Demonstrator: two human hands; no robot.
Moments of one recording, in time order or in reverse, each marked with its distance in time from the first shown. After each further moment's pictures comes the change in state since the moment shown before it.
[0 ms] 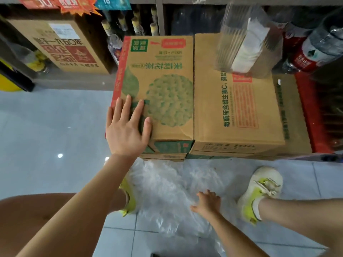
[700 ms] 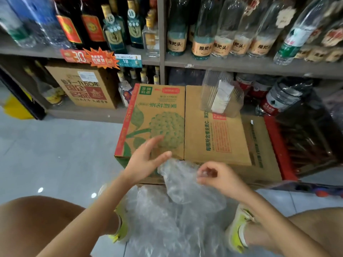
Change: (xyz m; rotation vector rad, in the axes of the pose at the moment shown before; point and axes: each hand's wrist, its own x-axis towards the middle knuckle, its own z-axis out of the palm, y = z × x) left_hand -0.008 0.049 -0.091 -0.839 -0.536 -0.144; right_hand -0.157 0.020 -0.221 0.715 0.372 -0.633
